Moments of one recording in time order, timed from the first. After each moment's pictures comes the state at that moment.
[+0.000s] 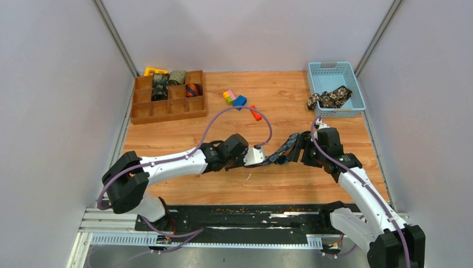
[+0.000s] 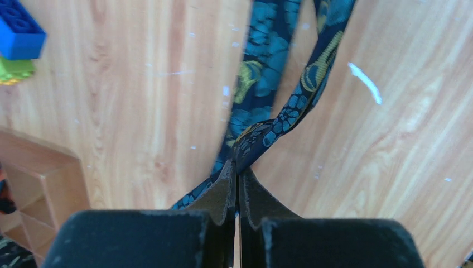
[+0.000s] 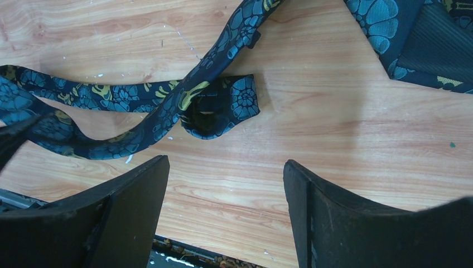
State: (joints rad) left arm -1.00 1.49 0.90 -0.35 -0.17 0.49; right arm 0.25 0.91 0.62 -0.52 -0.16 0.46
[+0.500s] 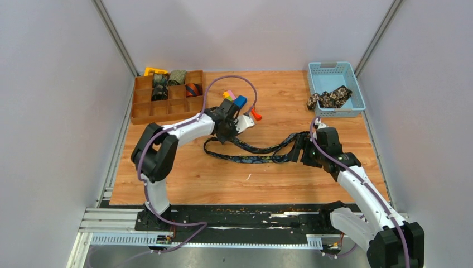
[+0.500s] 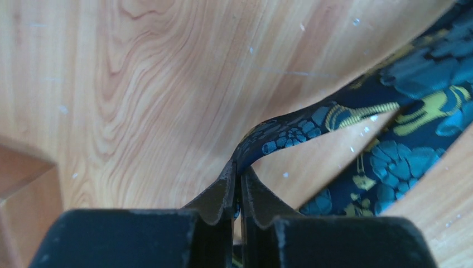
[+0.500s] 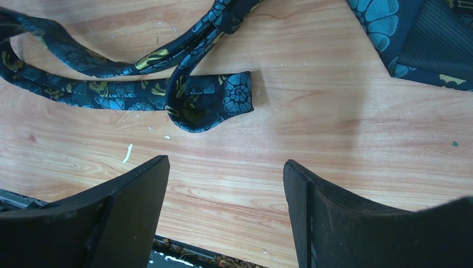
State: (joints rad) left arm -0.65 1.82 1.26 -0.52 0.04 0.54; right arm 0.25 0.93 0.62 -0.52 -0.16 0.46
